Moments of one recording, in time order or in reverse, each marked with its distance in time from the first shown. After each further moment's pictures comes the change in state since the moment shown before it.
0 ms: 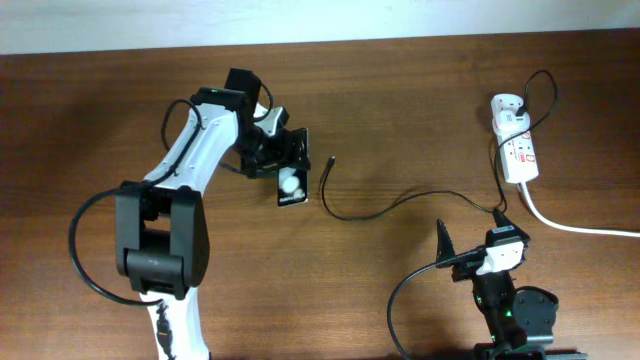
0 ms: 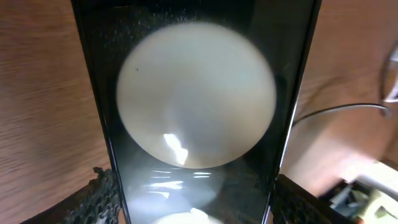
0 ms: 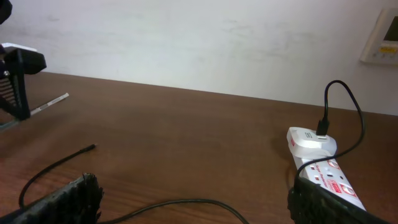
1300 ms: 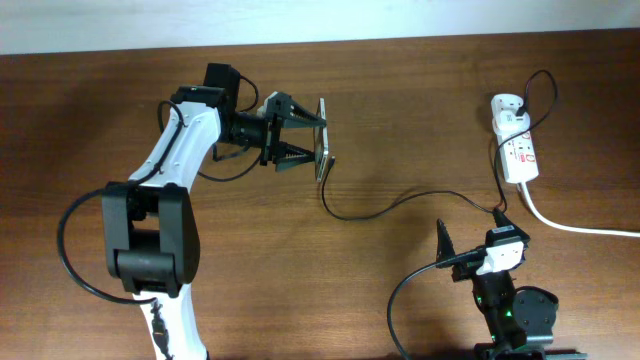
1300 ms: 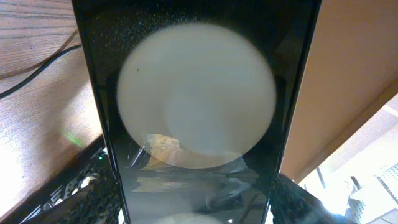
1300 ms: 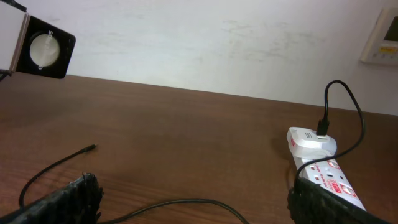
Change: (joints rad) left arm 0.070 0.000 0.000 0.056 0.838 -0.397; right arm 0.000 0.000 0.000 0.000 0.000 0.000
